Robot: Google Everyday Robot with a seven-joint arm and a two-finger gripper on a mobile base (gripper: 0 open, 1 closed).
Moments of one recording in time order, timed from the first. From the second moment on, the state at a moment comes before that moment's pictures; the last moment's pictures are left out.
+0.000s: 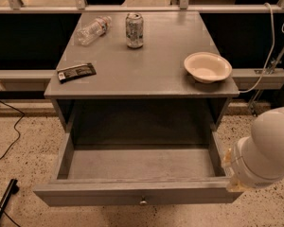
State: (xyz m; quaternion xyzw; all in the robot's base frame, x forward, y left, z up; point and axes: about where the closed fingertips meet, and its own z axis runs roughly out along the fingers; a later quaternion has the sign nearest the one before) arm 0.373 -0.226 0.747 -0.71 0.70 -0.09 0.09
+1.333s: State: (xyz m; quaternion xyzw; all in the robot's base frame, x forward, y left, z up) arm 0.337 -0.176 0.663 -0.74 0.66 0.00 0.12
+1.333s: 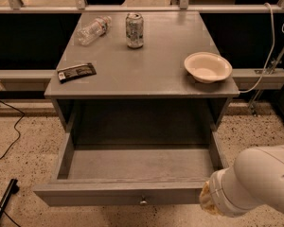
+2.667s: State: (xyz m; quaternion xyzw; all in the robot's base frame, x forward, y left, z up) arm 0.346 -0.155 0.631 -0.73 0.67 -0.01 0.11
